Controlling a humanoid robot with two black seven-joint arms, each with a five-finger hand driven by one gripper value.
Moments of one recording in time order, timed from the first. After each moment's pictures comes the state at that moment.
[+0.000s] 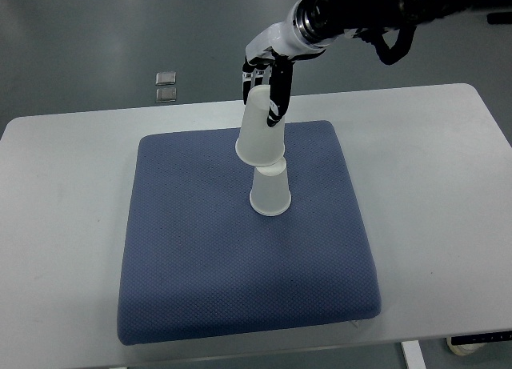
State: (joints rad) left arm -0.06 0.00 -0.15 -0.31 0.08 -0.03 0.12; right arm 2.30 0.00 -1.04 1.24 0.11 0.30 -0.06
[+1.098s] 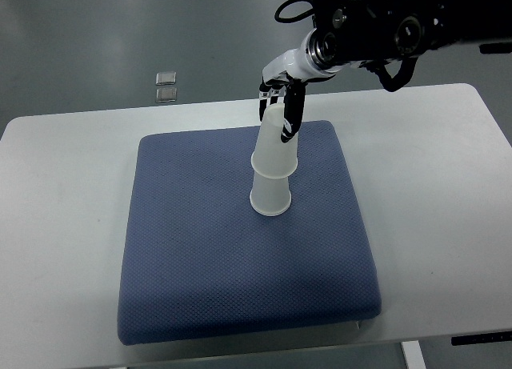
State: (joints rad) left arm -0.06 0.00 -0.15 -0.30 0.08 -0.03 0.12; right arm 2.20 0.00 -1.06 1.25 0.09 0.24 -0.06
